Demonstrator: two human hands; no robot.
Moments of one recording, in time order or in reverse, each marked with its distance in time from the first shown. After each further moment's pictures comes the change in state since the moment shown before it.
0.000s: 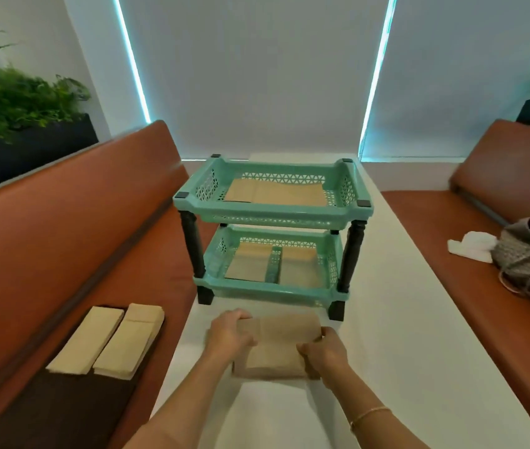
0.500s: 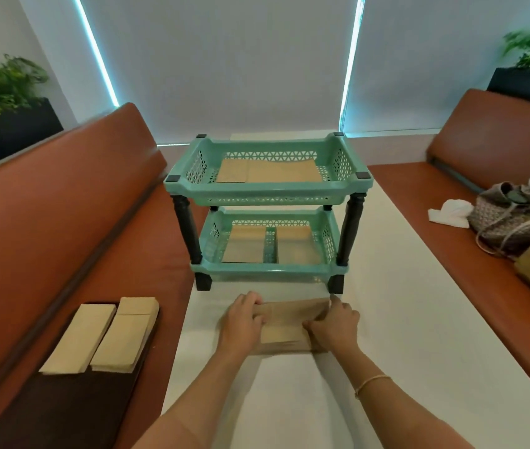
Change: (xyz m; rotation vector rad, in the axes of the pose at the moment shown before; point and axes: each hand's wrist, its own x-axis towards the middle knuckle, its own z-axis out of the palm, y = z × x) left_hand -0.009 -0.003 0.016 0.072 0.083 0.272; right_hand 0.002 0.008 0.002 -0.381 0.237 -0.153
